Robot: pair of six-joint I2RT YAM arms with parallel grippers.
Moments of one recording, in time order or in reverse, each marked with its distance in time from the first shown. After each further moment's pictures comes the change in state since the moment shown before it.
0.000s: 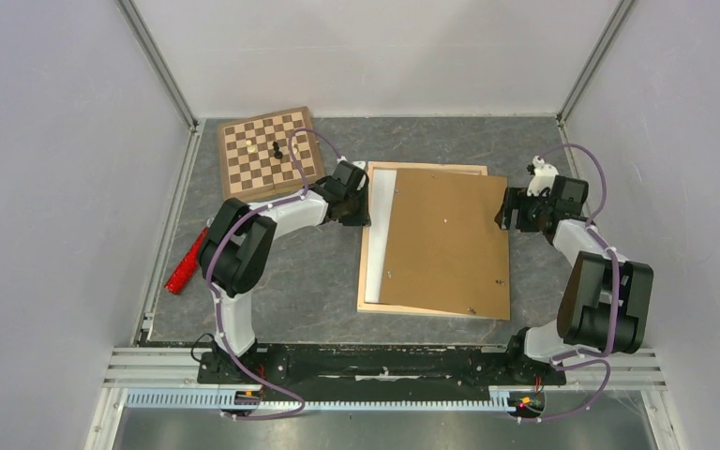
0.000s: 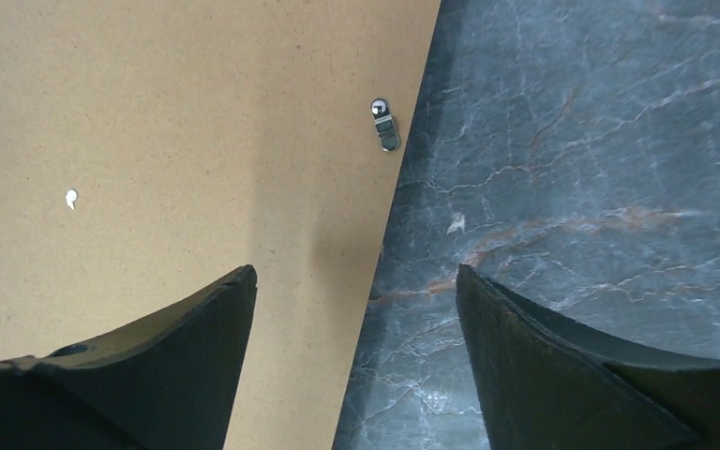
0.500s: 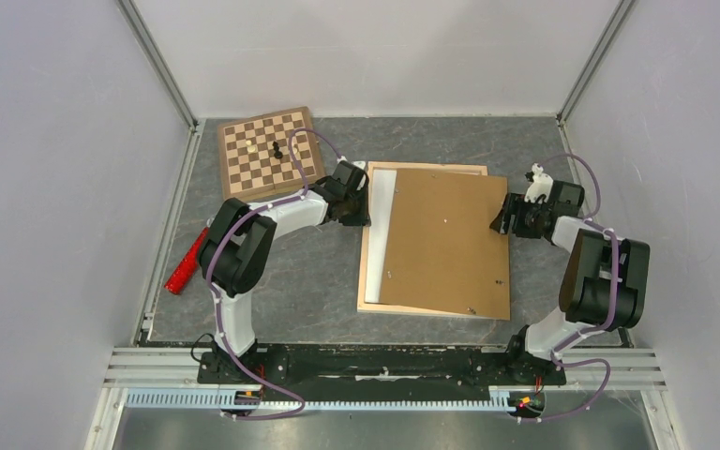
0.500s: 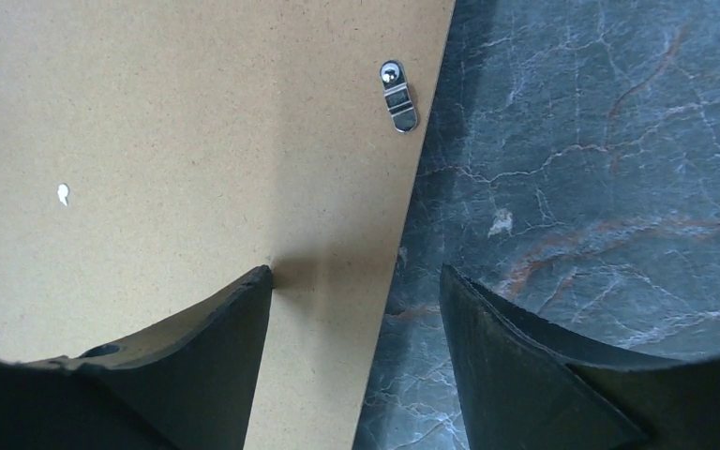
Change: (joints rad) left arm 0.000 0.000 0.000 0.000 0.001 0.000; right arm -0.022 0.146 -0.003 0.036 -0.091 0.051
